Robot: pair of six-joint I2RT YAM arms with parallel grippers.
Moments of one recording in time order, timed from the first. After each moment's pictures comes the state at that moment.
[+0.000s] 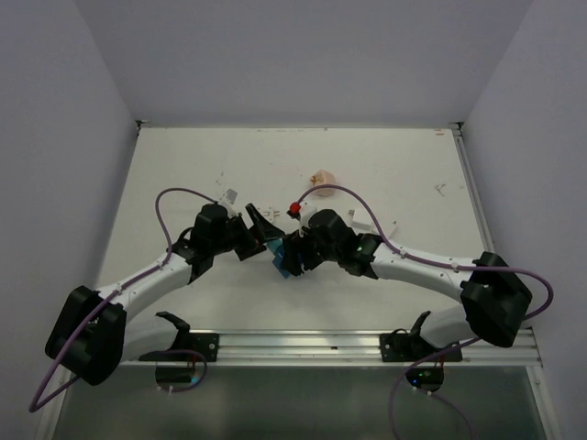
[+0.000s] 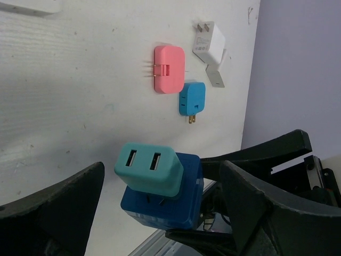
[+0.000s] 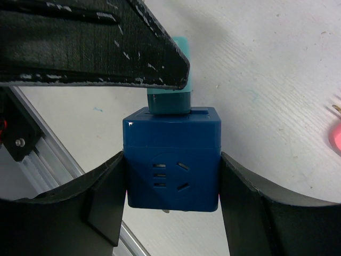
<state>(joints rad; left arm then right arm) -0.47 1.17 0.52 0.09 0.34 -1.04 0.93 1.41 0.84 -0.11 -0.10 0.36</state>
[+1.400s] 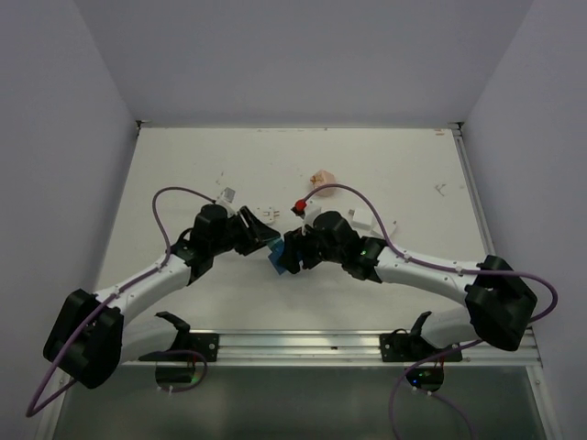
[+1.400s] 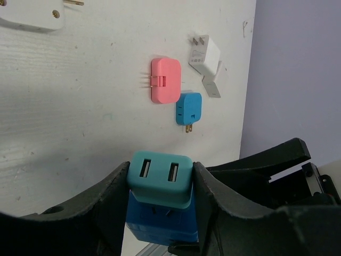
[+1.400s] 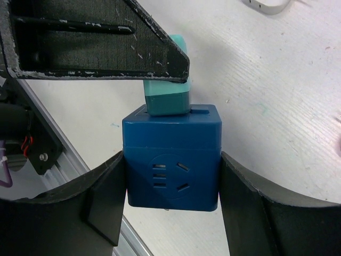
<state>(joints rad) -0.49 1.15 0.52 0.11 0.26 -1.05 0.93 1.37 0.79 -0.01 -0.10 0.44</state>
